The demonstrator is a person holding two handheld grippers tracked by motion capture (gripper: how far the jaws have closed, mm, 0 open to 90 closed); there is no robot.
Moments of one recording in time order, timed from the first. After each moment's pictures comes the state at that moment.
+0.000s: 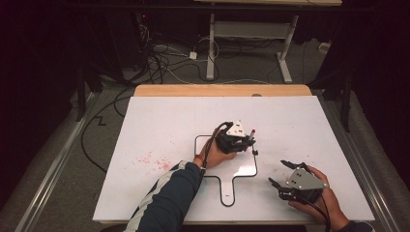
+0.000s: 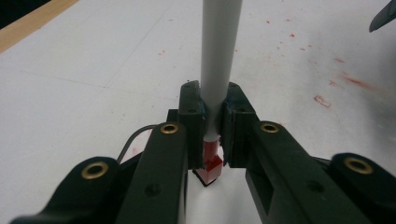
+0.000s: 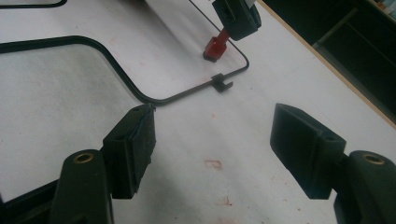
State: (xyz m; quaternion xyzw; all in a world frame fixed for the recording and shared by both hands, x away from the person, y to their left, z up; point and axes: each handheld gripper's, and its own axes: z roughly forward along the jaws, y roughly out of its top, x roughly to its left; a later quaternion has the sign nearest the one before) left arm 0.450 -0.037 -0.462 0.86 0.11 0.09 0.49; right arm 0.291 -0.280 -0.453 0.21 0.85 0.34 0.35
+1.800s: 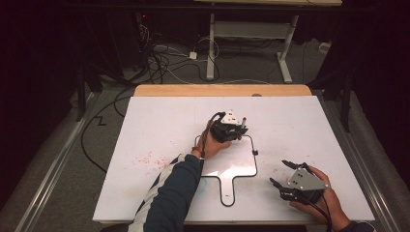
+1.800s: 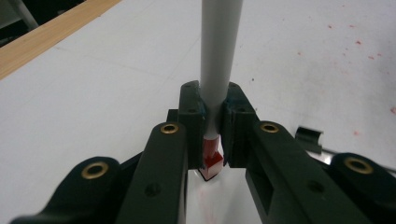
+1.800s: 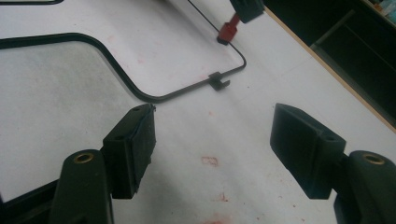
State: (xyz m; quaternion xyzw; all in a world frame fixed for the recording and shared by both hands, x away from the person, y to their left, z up) left arm 0.482 -0.015 -0.463 0.85 0.18 0.11 0.48; right arm 0.290 -0.283 -0.453 0.21 0.85 0.34 0.35
